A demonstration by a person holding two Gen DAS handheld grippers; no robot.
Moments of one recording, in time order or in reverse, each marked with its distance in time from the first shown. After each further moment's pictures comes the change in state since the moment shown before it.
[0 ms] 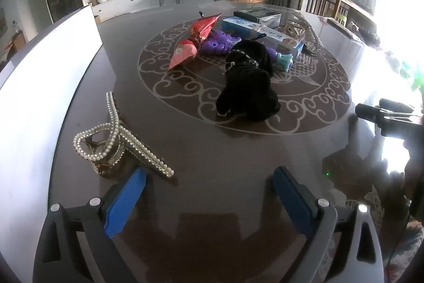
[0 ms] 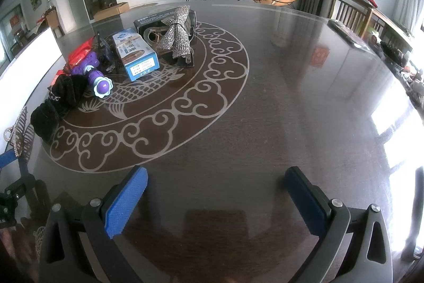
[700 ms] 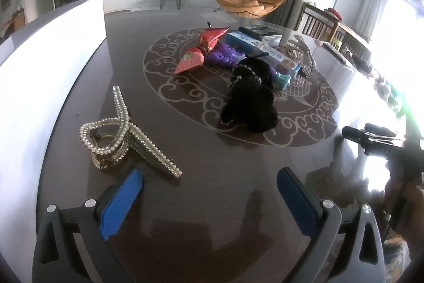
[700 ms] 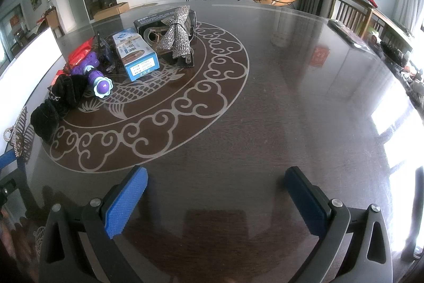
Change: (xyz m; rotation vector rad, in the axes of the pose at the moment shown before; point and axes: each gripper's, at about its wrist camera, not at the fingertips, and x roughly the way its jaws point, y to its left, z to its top) left arm -0.005 0.021 -0.002 -0.114 -0.056 -0.108; right arm -0.001 0.002 -0.001 -0.001 0.000 0.001
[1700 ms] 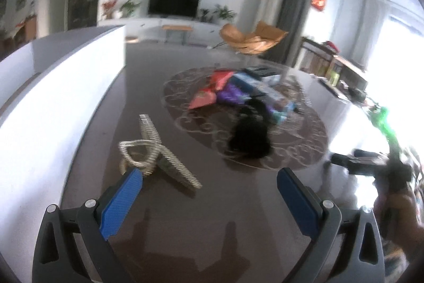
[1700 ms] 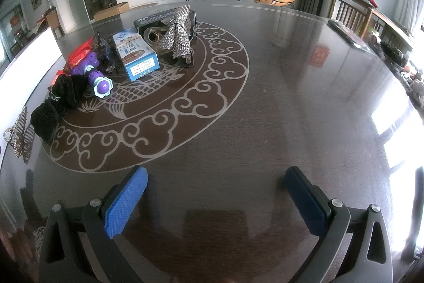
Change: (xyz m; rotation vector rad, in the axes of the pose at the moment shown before) left arm -0.034 0.022 0.001 -0.062 -0.185 0.014; right arm -0.001 0.000 0.000 0.000 0.000 0.000
